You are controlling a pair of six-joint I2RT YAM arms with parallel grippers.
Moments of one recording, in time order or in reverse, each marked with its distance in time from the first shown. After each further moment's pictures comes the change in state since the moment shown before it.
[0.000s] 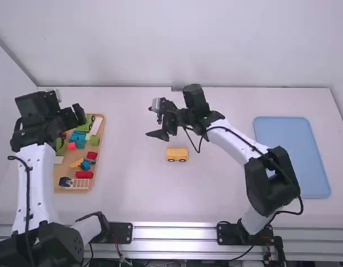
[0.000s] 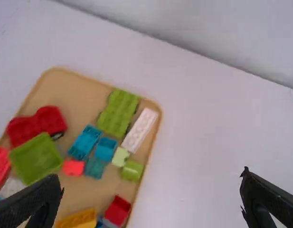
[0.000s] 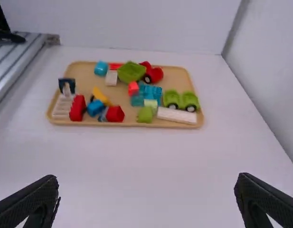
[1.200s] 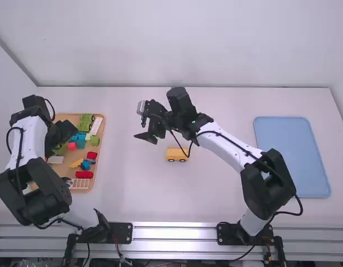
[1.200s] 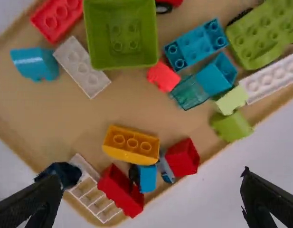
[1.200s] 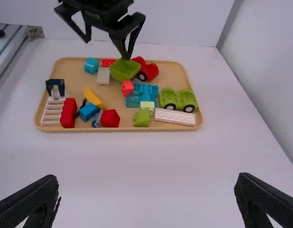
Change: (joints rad) left arm 0.114 0.419 0.145 -0.294 -0.164 -0.342; right arm 0.099 0.000 0.038 -0.015 0.196 0.050
